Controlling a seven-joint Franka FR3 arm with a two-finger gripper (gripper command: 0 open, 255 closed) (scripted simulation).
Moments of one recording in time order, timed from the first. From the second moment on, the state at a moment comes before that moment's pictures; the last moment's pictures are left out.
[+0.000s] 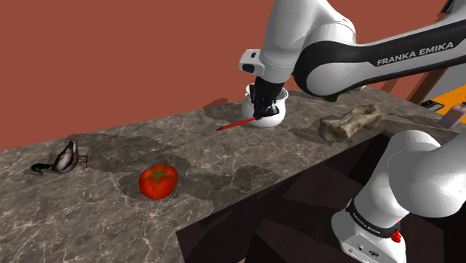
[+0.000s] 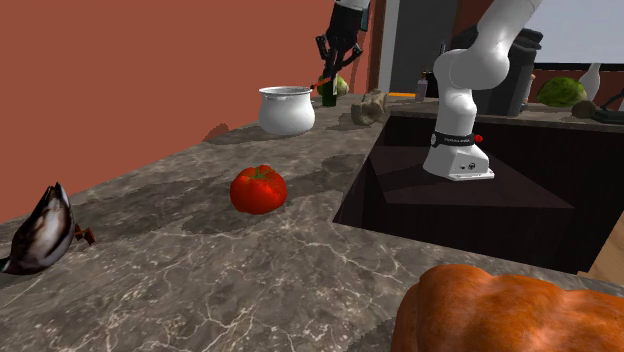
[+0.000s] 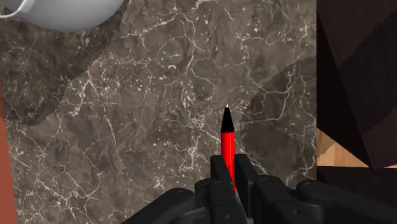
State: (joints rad) arm 0.19 -0.56 0.15 -2.53 -0.21 2.14 -0.82
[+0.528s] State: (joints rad) arm 0.11 -0.71 -0.03 -2.66 -0.28 2.16 -1.02
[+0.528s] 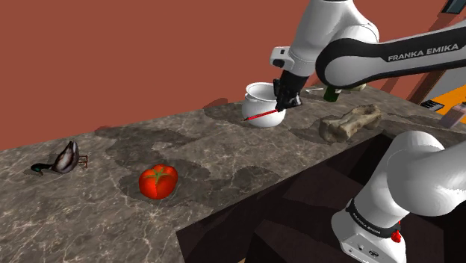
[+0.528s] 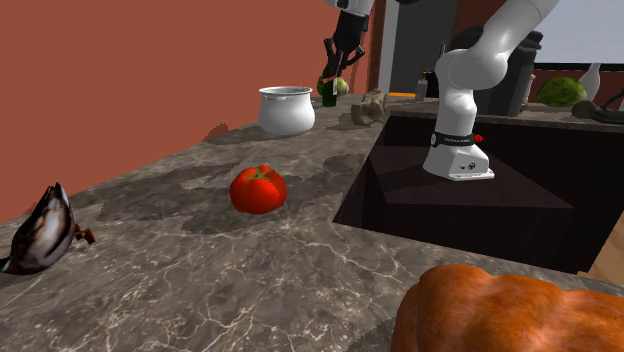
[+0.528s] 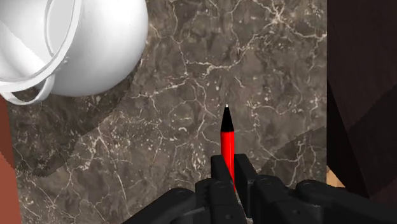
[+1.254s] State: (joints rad) arm -0.03 -0.77 -0.30 -2.68 -0.40 2.18 -1.32
